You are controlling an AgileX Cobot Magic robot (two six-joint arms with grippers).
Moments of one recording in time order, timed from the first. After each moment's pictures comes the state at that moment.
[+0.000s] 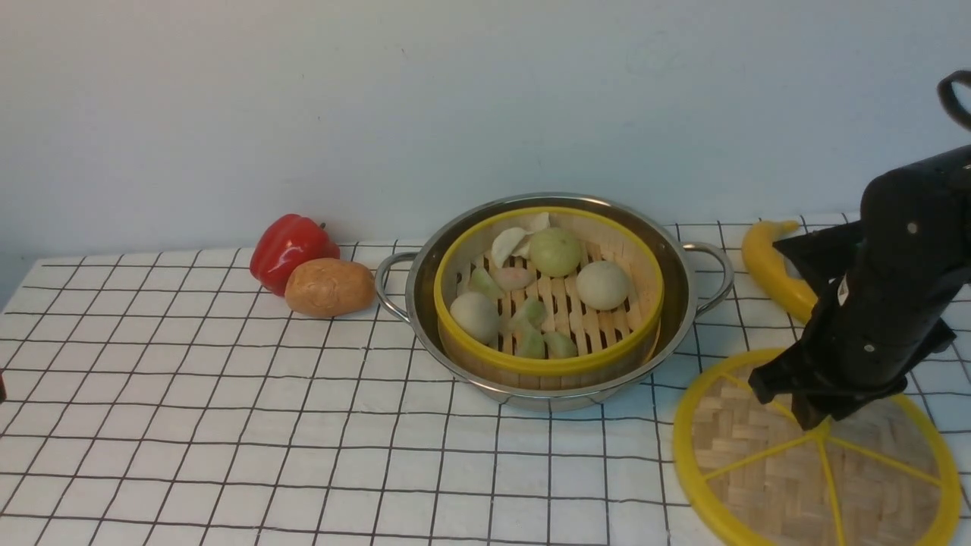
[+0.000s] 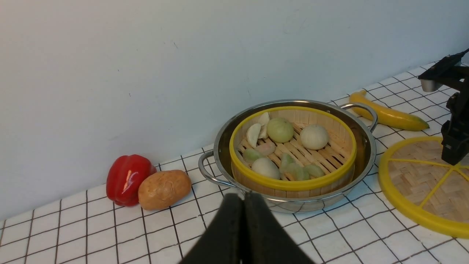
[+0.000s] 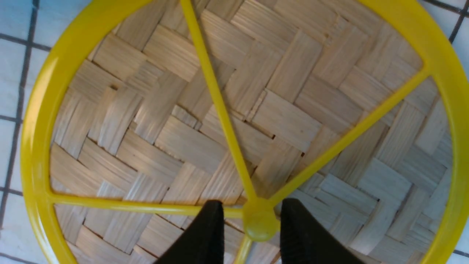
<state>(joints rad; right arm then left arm) 0.29 1.77 -1.15 -0.05 0.99 0.19 -0.33 0.38 -0.78 -0.07 0.76 0.15</state>
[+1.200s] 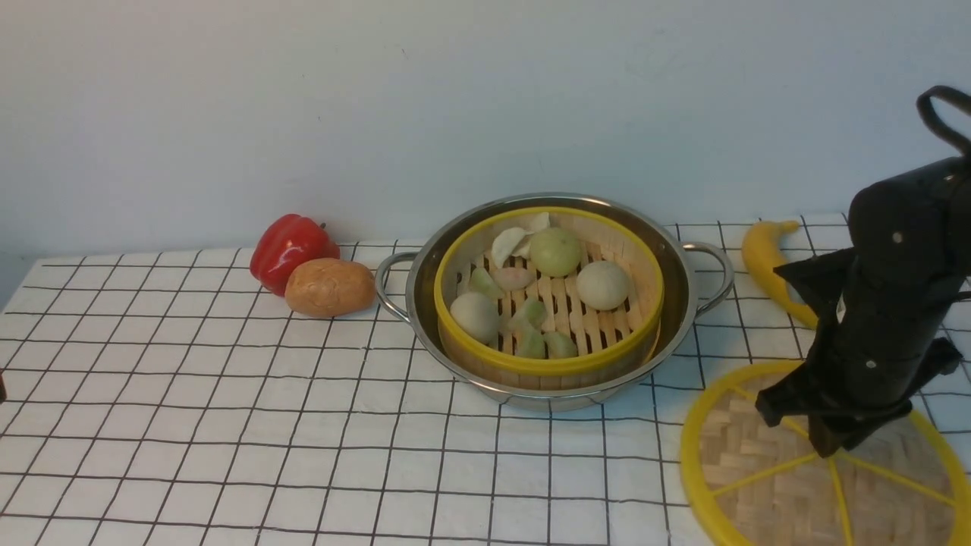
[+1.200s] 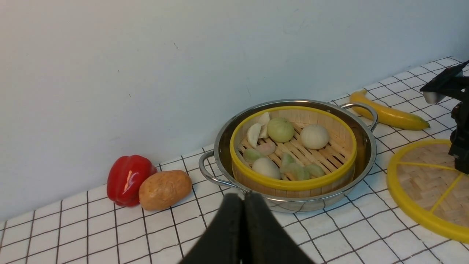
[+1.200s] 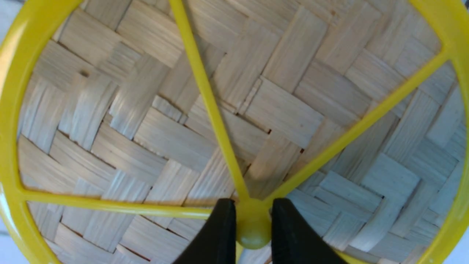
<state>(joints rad) 0.29 1.80 -1.15 -0.05 1.11 0.19 -0.33 0.38 -0.78 -0.07 0.76 0.16</state>
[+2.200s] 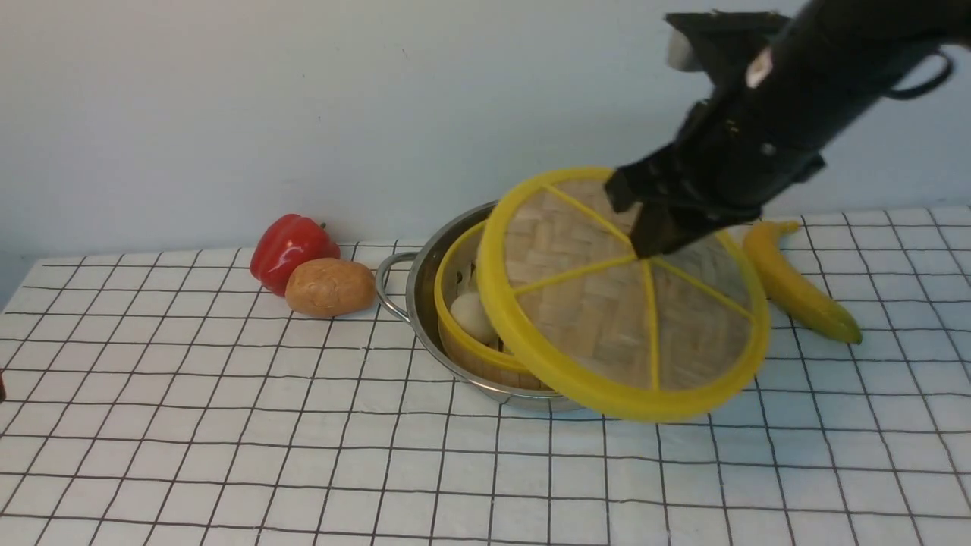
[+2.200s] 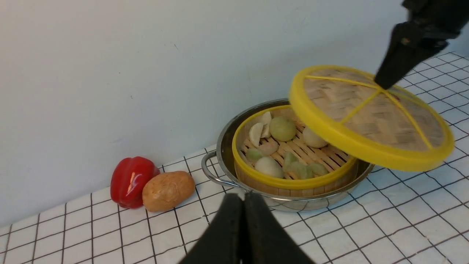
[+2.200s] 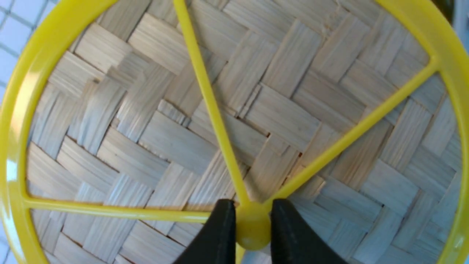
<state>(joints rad) 0.47 1.83 -1.76 0.21 1.24 0.17 -0.33 0.38 -0.78 -0.07 0.76 0.18</state>
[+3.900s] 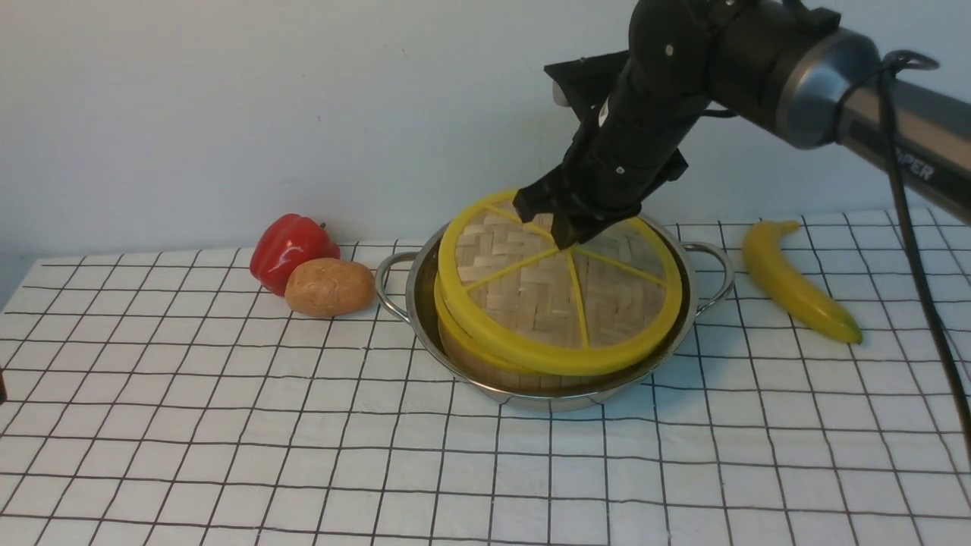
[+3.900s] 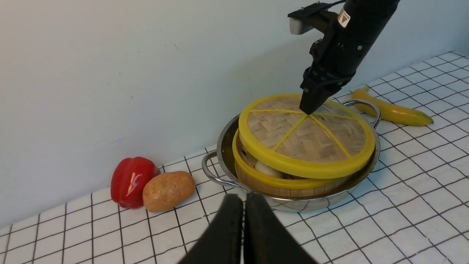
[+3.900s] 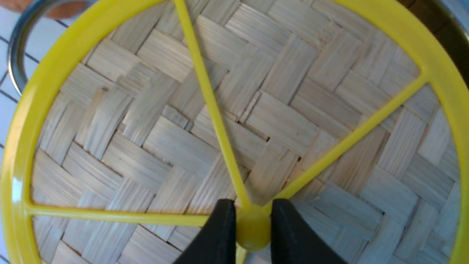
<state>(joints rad) 0.49 2.19 -2.09 0.12 1.18 0.12 -0.33 0.38 -0.78 -0.07 0.76 0.18</state>
